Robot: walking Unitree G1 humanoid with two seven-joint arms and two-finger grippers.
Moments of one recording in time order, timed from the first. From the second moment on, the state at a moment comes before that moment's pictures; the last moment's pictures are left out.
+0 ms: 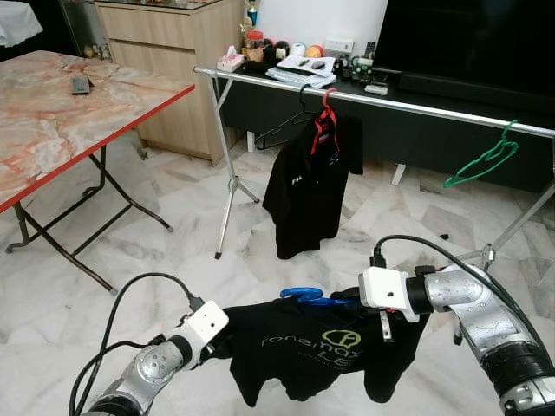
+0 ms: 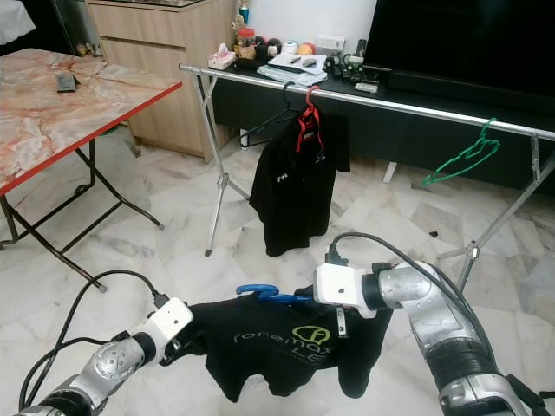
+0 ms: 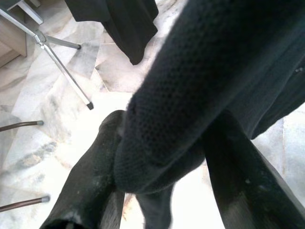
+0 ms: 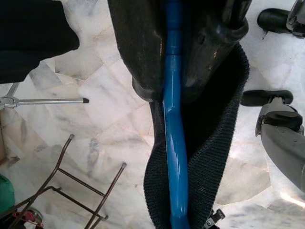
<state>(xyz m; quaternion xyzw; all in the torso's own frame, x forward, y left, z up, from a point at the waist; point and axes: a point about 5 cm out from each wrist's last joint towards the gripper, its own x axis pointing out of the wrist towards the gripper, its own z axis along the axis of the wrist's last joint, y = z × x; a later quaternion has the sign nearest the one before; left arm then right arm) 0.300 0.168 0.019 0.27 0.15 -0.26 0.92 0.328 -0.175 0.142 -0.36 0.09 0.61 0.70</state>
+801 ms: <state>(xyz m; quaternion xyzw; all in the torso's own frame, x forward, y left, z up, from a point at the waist) 0.298 0.170 0.017 0.27 0.15 -0.26 0.91 0.328 -0.178 0.143 -0.37 0.10 0.60 0.71</state>
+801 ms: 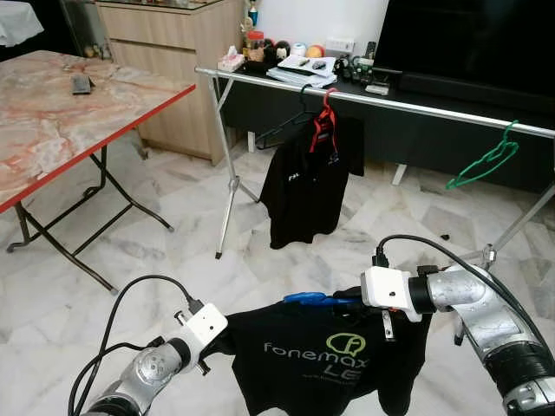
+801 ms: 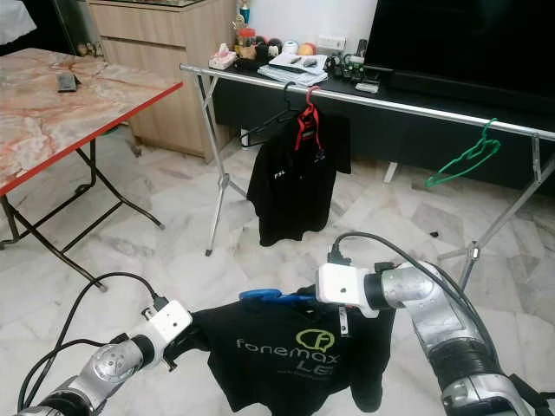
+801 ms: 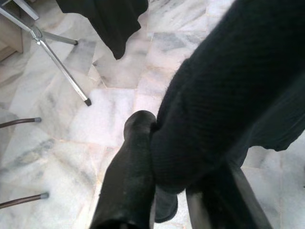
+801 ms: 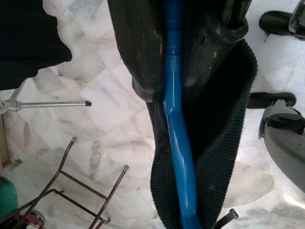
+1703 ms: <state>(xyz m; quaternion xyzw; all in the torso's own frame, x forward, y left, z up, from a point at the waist) 0.296 0.193 0.011 0.20 0.18 -0.14 0.95 0.331 -0.199 0.135 -0.39 0.12 0.54 0.74</state>
